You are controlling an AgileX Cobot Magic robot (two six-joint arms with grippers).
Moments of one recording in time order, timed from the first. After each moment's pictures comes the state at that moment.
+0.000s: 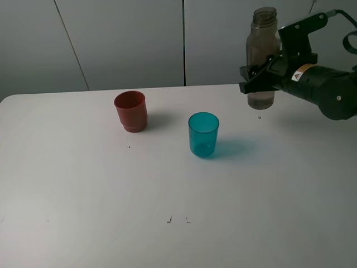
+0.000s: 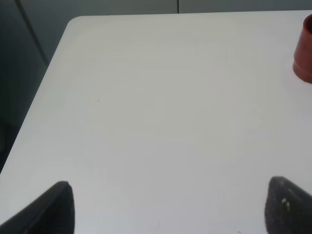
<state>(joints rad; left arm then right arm) 0.03 0.00 -0.51 0.10 1.09 -0.04 0.22 1.78 -0.72 -0.13 -0.67 -0.12</state>
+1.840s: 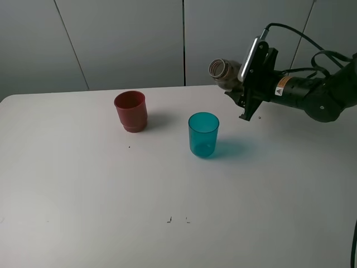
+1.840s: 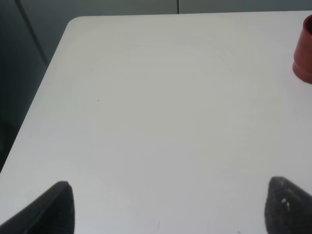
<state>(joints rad) 0.03 0.00 -0.51 0.10 1.09 -0.04 0.13 2.03 -0.87 -0.60 -0.79 -0.64</state>
